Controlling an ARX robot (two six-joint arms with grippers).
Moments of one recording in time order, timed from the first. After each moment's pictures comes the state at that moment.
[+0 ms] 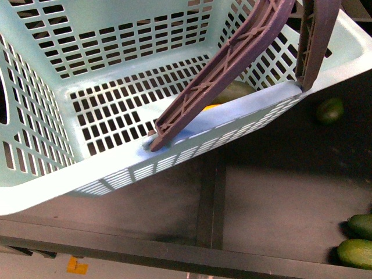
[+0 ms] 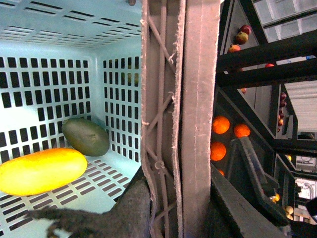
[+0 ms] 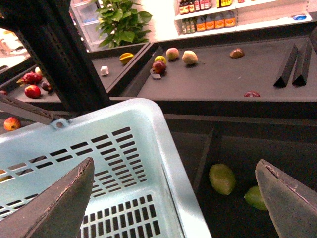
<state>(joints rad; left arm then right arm) -0.48 1.59 1.31 -0.26 0.16 -0.97 0.23 1.57 0.79 0.74 -0.07 0.20</state>
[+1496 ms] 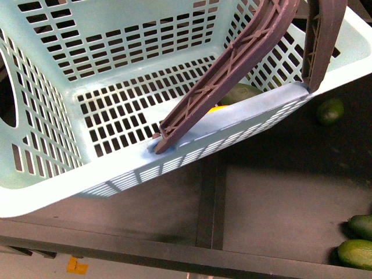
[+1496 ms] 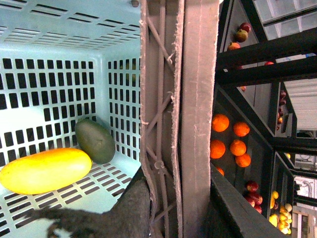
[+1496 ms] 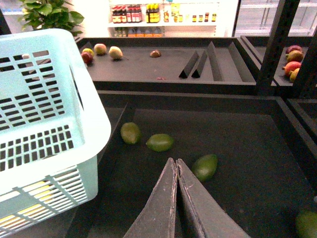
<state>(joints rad) -0.48 1.59 1.31 -0.26 0.17 -0.97 0.00 0.81 0.02 0.77 0.00 0.00</state>
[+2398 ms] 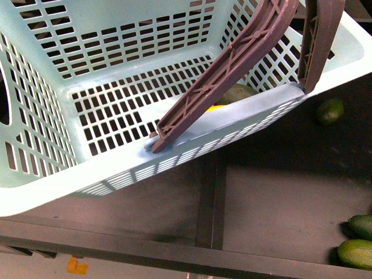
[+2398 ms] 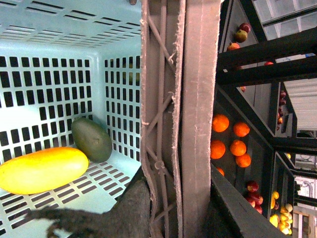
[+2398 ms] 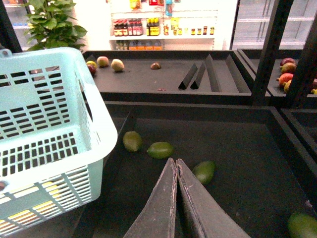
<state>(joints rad) -0.48 1.59 1.31 -0.26 0.16 -0.97 0.00 0.33 0.02 0.33 0.00 0.00</state>
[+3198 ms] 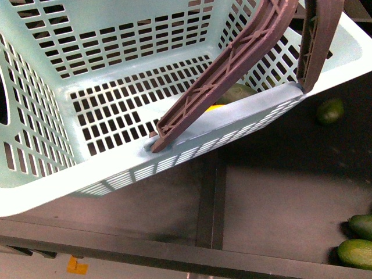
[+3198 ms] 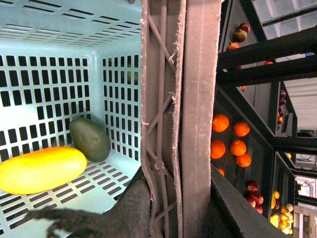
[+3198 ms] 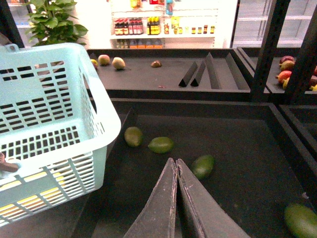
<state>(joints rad) -0.48 1.59 1.31 -0.26 0.16 -0.97 0.00 0.01 0.02 0.00 0.00 0.00</state>
